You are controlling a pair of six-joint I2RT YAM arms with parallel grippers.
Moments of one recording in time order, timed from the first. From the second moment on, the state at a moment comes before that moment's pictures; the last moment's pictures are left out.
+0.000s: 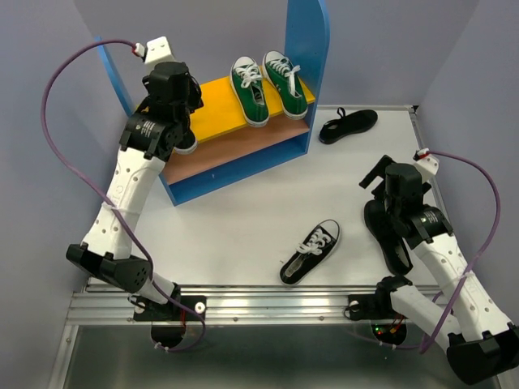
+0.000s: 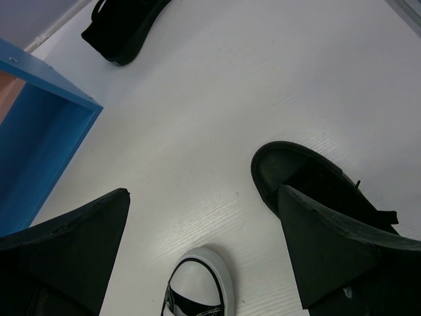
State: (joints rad) left arm -0.37 1.49 1.89 -0.74 -0.56 -0.44; right arm 0.29 0.84 0.87 -0.58 0.55 0.69
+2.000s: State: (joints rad) left arm -1.34 1.81 1.26 -0.51 -0.38 -0.47; right arm 0.29 0.86 0.90 -0.60 0.63 0.68
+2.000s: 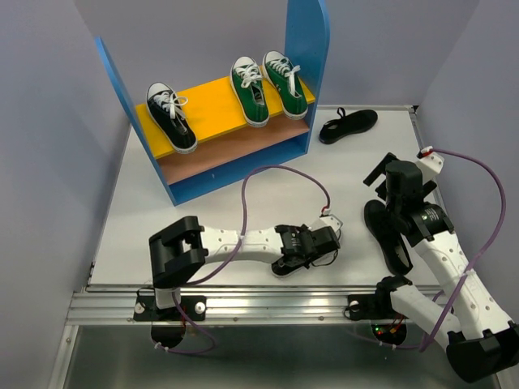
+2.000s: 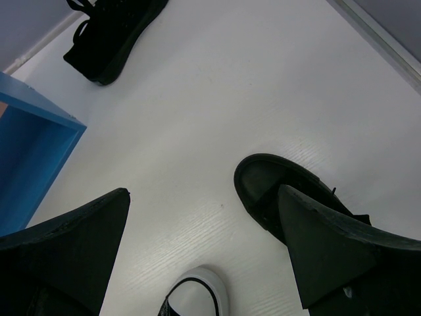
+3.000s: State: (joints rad) left arm -1.00 1.32 1.74 -0.91 -0.54 -0.44; right arm 0.29 0.86 0.90 -0.60 0.63 0.68
